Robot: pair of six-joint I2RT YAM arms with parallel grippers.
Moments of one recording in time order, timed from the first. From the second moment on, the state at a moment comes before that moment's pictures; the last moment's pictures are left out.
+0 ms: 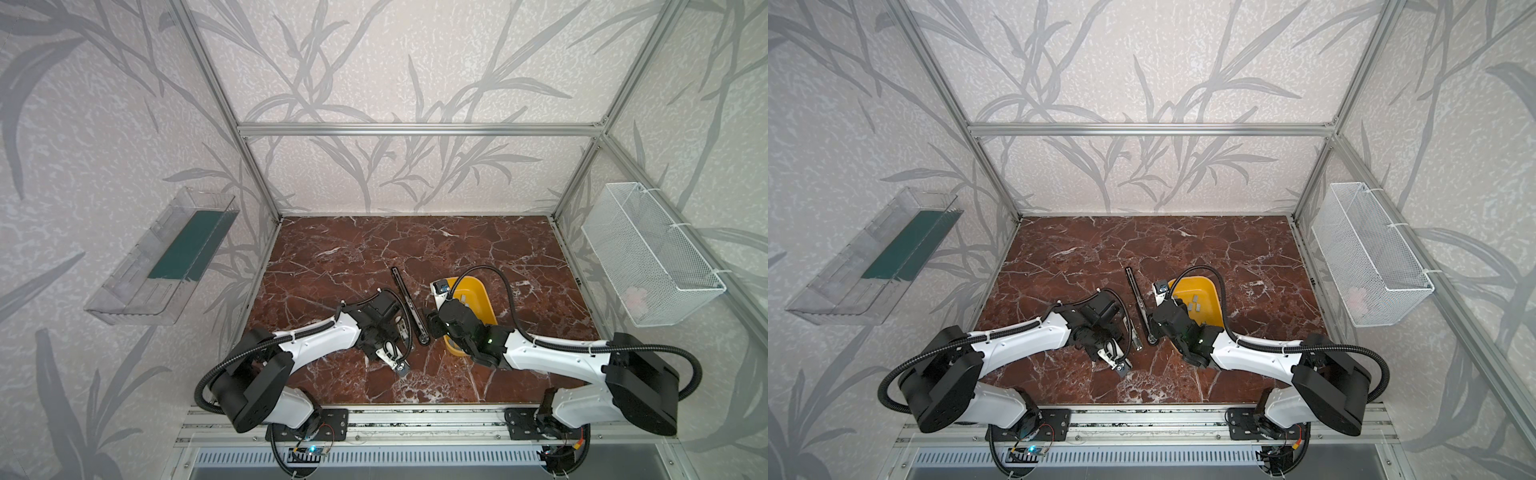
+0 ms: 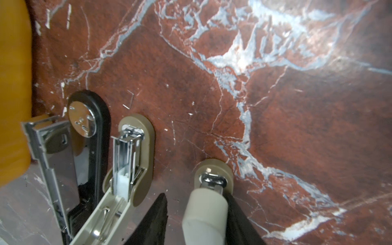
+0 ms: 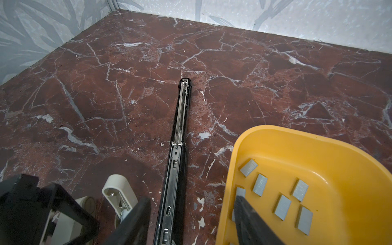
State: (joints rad) left arm -0.72 1.44 0.74 -0.58 0.15 1.71; right arm 0.99 1.39 0.67 0.14 0.43 0.37
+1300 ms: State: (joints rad) left arm -0.68 1.25 0.82 -0.26 0.24 1.23; right arm 0.97 1.22 0.53 0.26 0.43 0.40
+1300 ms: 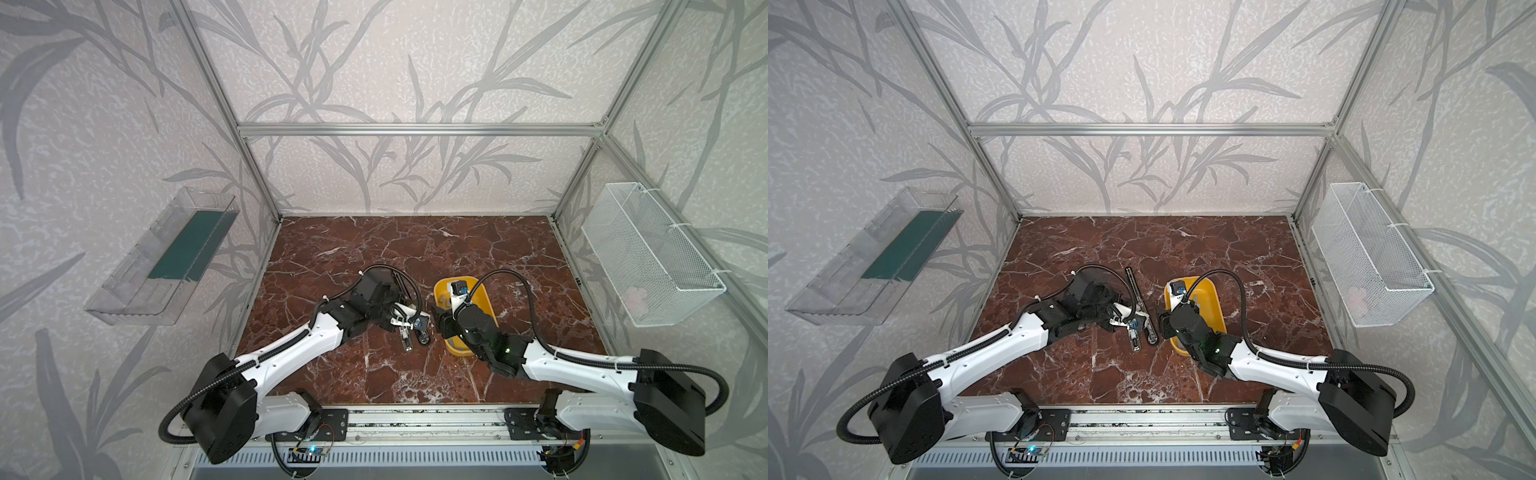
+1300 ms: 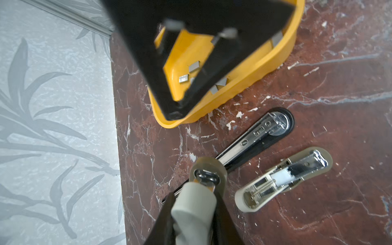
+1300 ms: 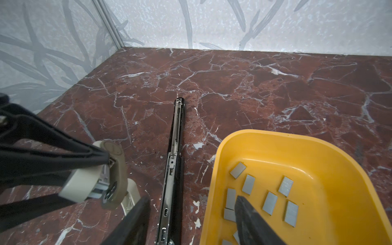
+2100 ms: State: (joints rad) left arm -0.68 1.21 0.81 -0.23 0.38 1.16; right arm 0.97 1.20 0.43 0.54 0.18 0.37
